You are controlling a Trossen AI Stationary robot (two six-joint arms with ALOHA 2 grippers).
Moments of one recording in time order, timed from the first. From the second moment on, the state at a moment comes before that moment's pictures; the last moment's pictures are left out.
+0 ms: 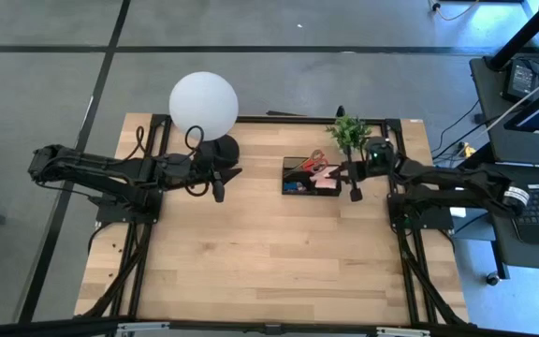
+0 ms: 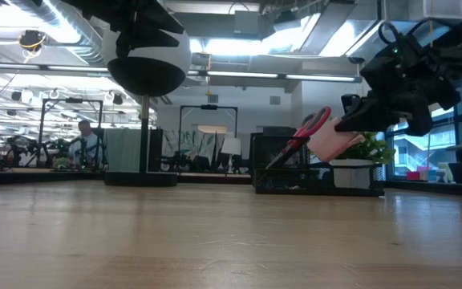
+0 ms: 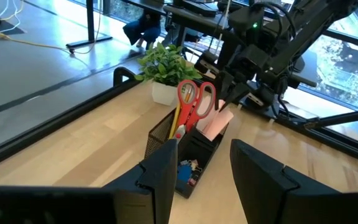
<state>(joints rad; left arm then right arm) -0.03 0.95 0.66 0.03 -0.43 -0.38 -0.62 1.01 0.24 0.30 -0.60 -0.64</state>
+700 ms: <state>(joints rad) -0.03 0.95 0.66 0.03 -0.45 -0.38 -0.62 1.24 0.24 0.43 -0.63 -0.69</state>
